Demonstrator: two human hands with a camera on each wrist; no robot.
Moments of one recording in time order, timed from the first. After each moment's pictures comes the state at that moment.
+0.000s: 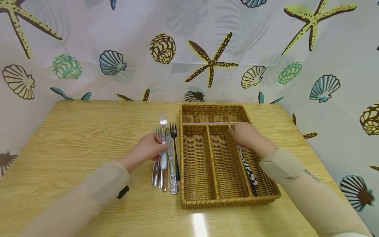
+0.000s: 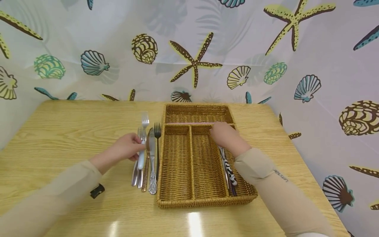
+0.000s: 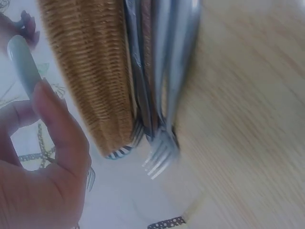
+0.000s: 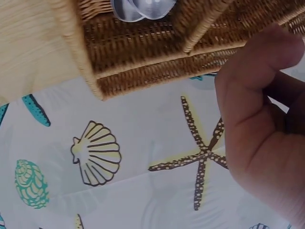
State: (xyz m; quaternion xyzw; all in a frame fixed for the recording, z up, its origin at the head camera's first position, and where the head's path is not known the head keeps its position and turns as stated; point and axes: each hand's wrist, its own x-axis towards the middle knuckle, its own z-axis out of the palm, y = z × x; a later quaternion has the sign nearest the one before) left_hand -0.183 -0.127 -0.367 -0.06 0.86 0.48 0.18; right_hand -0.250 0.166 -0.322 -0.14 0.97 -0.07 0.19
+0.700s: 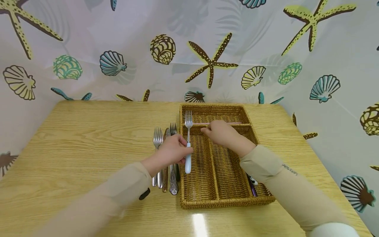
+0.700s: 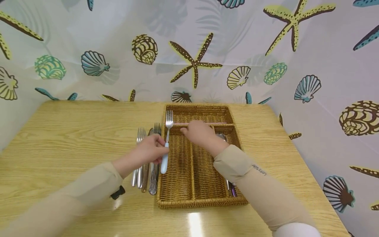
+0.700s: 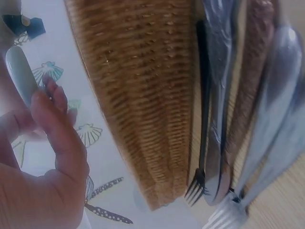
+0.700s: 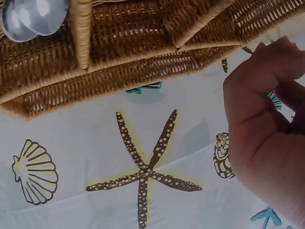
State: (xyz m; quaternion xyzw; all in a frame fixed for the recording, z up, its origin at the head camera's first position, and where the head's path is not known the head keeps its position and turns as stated) left_hand -0.172 -0.066 -0.347 -0.03 0.82 0.54 0.20; right_hand -0.240 0.103 -0.318 -0.15 0.96 -0.13 0.18
